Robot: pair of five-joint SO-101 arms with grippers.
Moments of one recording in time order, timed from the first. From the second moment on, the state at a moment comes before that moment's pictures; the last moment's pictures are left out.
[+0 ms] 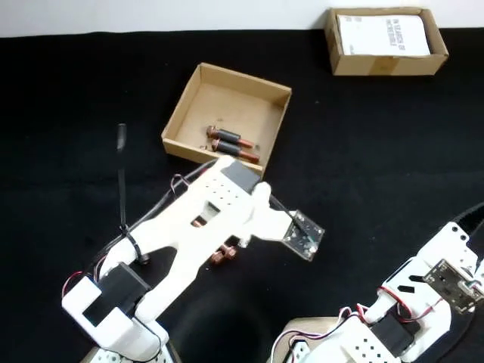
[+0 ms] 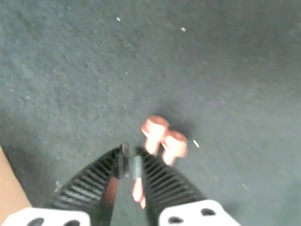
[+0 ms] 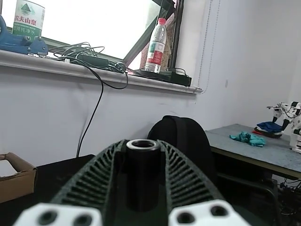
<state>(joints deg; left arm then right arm) 33.7 1.7 16.4 80.7 -79.7 43.7 -103.4 95.7 -4.3 9.4</state>
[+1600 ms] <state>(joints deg) 28.9 23.4 10.3 78.2 -79.3 43.4 -103.4 95.7 -4.3 9.4</state>
